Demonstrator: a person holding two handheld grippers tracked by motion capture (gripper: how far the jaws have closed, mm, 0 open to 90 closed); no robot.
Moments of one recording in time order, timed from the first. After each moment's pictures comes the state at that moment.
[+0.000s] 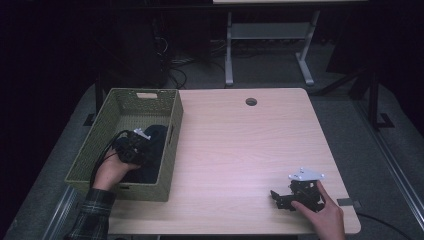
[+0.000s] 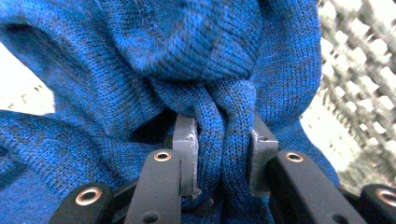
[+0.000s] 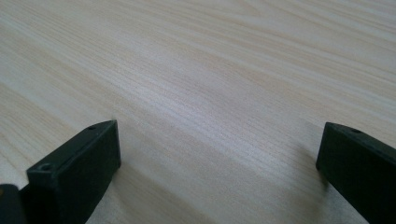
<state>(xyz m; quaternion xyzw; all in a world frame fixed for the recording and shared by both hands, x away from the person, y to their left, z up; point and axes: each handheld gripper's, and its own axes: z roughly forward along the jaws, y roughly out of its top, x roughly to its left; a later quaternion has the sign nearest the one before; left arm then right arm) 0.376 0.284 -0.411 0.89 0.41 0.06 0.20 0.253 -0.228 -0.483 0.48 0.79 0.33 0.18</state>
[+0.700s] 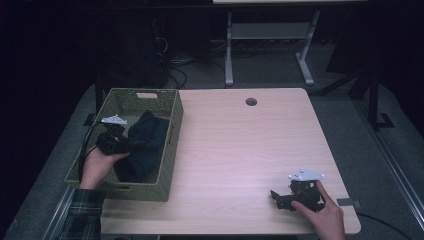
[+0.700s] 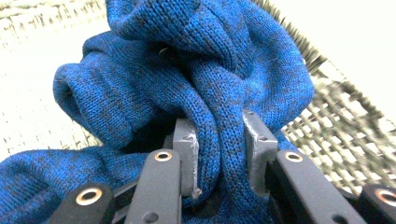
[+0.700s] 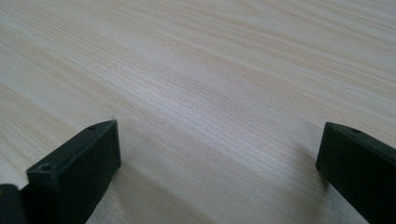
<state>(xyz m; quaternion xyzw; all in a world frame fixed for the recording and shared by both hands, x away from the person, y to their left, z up) 0.367 0.321 -0.366 0.82 0.43 0.10 0.36 0.253 -0.228 -0.483 0.48 0.79 0.33 0.18</state>
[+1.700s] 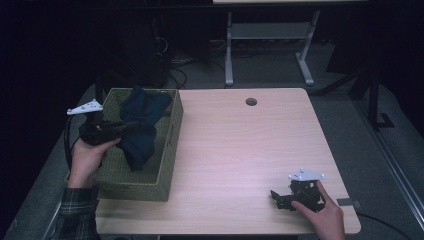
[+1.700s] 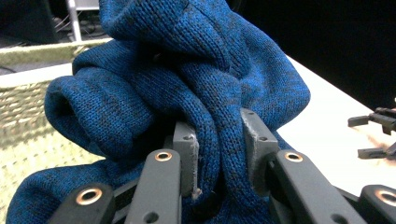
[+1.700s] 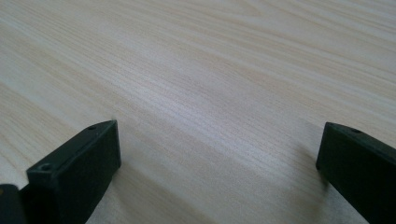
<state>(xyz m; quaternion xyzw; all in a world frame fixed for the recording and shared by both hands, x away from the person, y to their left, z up) 0.351 0.327 -0.309 0.75 0.40 0.12 0.51 0.253 -0.228 -0.483 0.48 0.79 0.33 0.18</state>
